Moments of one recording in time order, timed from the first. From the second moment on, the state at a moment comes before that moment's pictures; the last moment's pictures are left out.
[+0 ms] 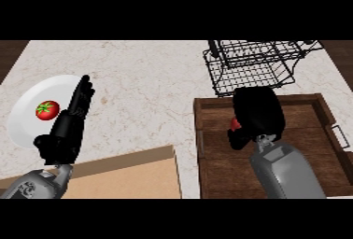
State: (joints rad) left arm -0.22 0.54 -0.46 -1.62 0.30 0.58 0.01; right arm -0.42 -0.07 0.25 -1.66 1.43 0.58 0.44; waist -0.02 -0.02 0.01
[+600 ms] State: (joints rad) left arm -0.25 0.52 -0.47 -1.59 0.30 0.56 -0.02; right arm -0.82 -0.01 0.05 -1.90 1.32 0.92 0.71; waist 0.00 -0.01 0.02
